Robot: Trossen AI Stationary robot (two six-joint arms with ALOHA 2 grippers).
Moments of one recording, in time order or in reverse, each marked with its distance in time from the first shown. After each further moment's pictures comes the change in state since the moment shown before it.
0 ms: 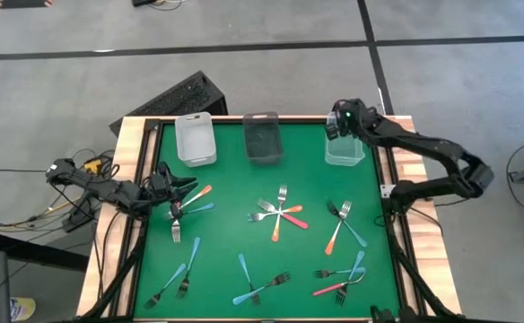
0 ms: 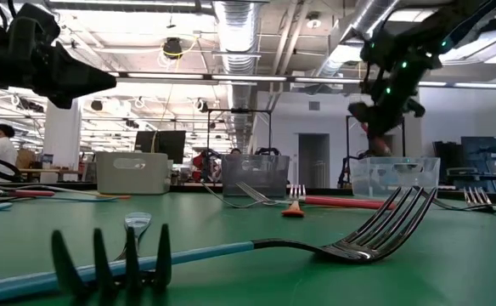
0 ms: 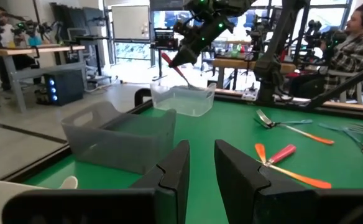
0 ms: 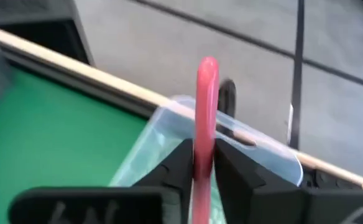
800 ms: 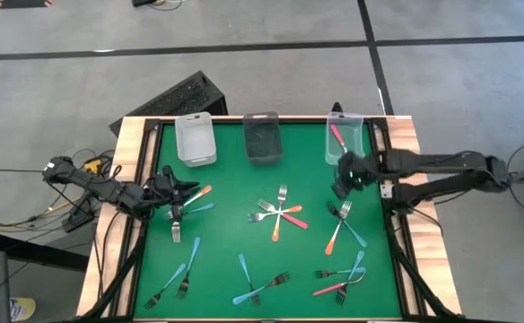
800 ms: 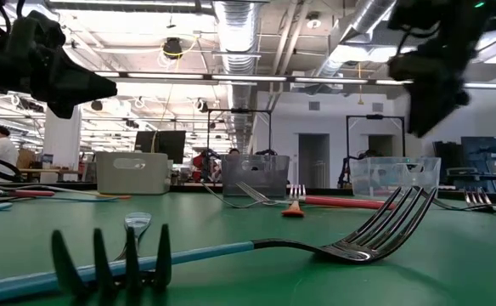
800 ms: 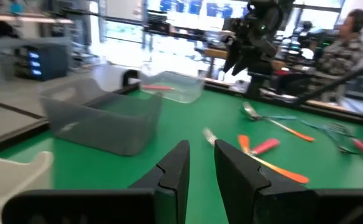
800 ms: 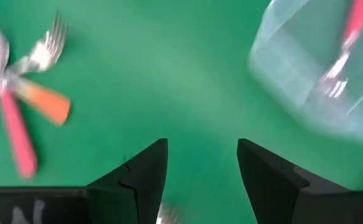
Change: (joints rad) left arm -0.001 0.063 -0.002 0.003 0.064 -0.154; right arm 0.678 -0.254 -0.014 -0.656 -0.198 0.527
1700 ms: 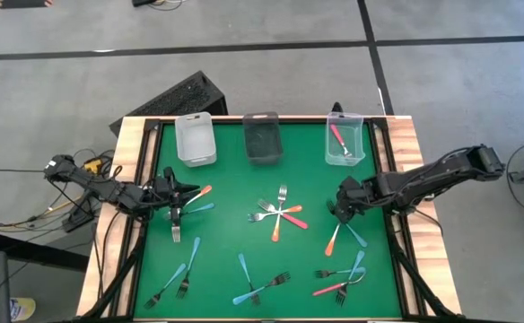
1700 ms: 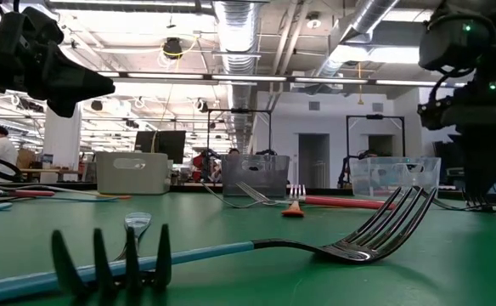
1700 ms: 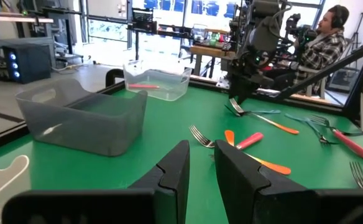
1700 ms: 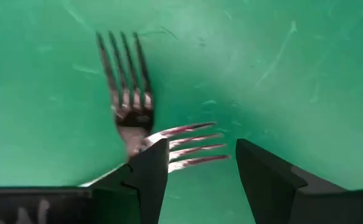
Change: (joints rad) left arm -0.029 0.000 -0.002 0.000 0.013 0.020; right arm 0.248 0.068 -0.272 0.150 -0.088 0.303
